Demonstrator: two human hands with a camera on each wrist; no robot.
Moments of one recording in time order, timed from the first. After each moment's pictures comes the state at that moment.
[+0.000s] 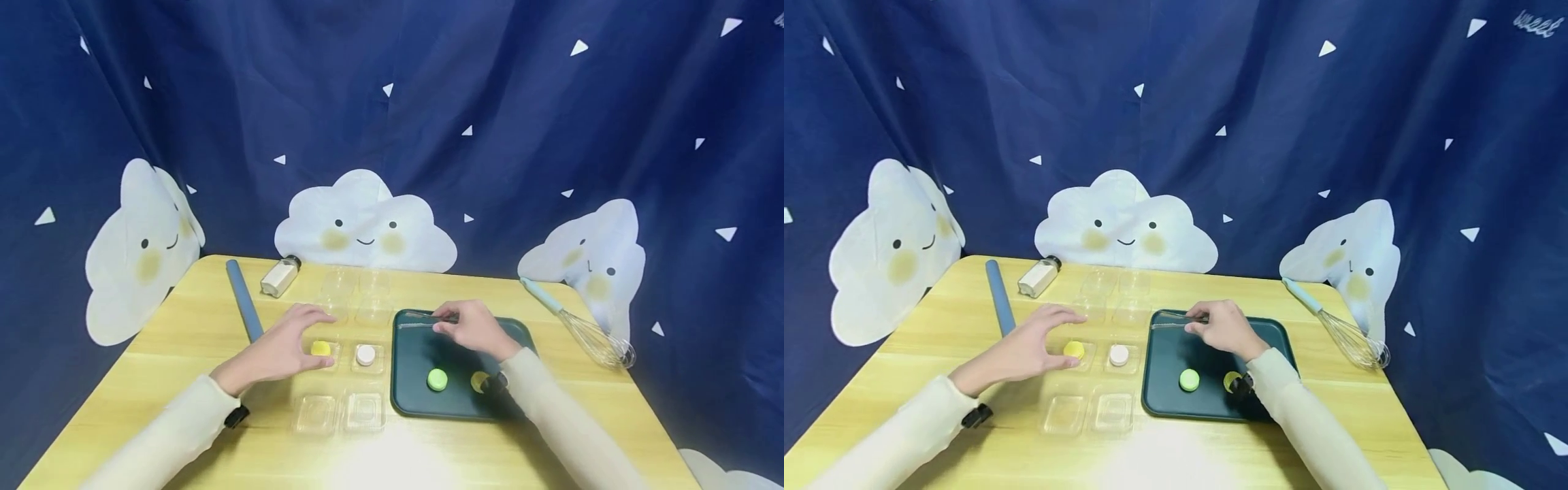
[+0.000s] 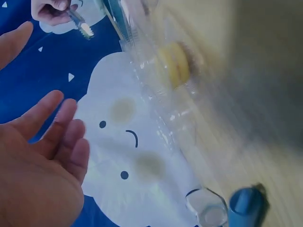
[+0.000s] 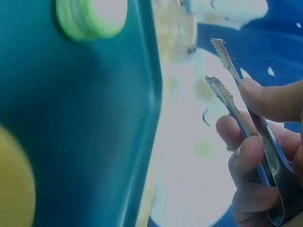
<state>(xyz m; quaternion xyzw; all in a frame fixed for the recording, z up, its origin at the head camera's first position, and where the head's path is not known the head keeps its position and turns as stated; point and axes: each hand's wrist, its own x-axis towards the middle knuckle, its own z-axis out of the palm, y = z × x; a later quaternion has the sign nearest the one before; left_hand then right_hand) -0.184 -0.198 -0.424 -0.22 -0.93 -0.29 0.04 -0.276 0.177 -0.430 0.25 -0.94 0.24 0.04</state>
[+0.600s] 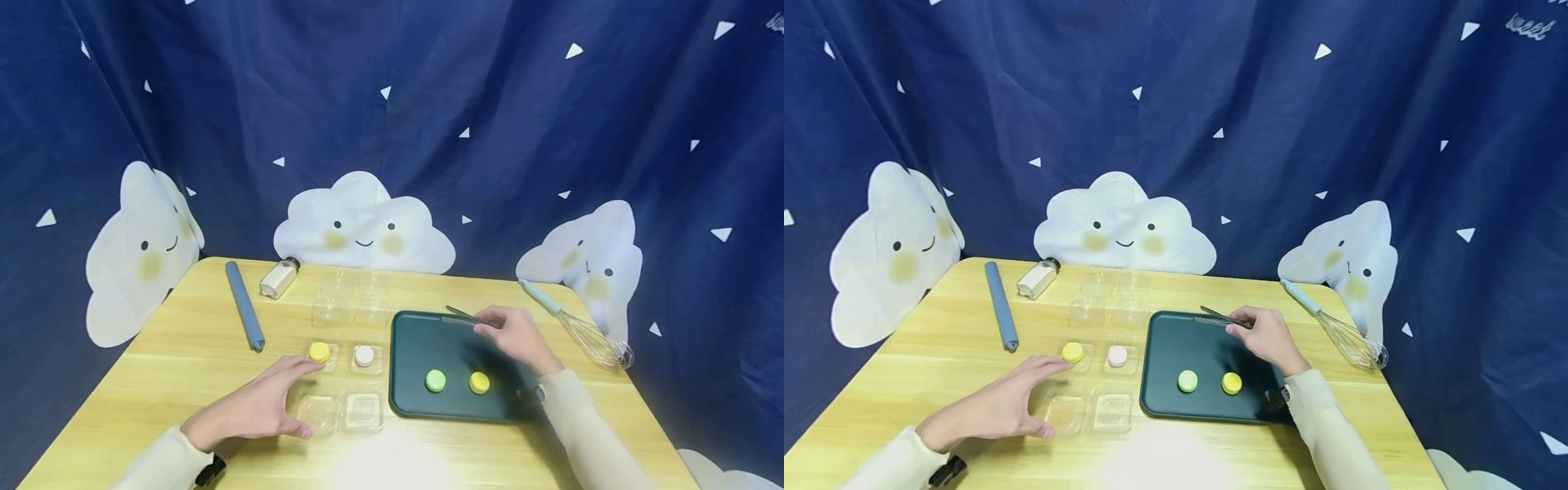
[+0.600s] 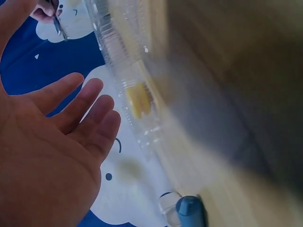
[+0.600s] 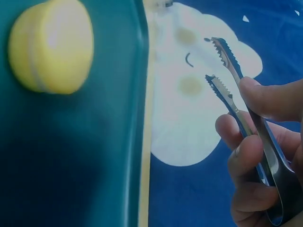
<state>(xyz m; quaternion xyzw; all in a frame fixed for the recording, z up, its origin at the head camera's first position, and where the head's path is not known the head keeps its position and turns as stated) -0.126 -0.210 -0.449 -0.24 -0.92 -0.31 -0.09 -0.262 0.248 -0.432 0.18 -0.93 0.30 0.10</state>
